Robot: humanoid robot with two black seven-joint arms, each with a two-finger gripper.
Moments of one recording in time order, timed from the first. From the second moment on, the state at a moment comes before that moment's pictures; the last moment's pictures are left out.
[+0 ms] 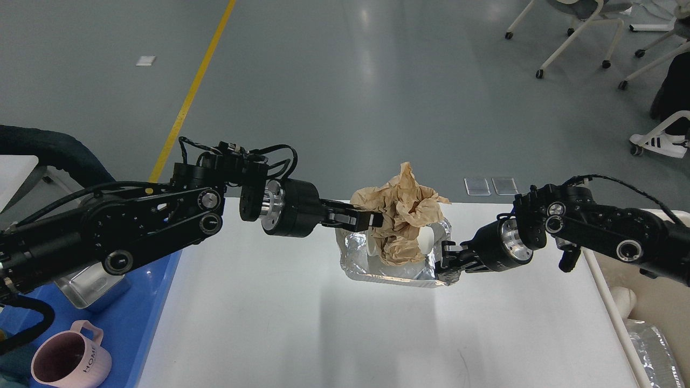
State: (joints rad) left arm -1.10 0.33 -0.26 -1.34 1.24 -0.48 -0.06; right arm 1.06 -0.52 0.00 1.15 -0.79 0.62 -0.10
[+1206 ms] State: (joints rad) left arm -1.02 0.09 -0.23 -1.12 1.23 -0.39 -0.06; right arm 1.06 -0.55 0.03 1.17 -0.79 0.62 -0.10
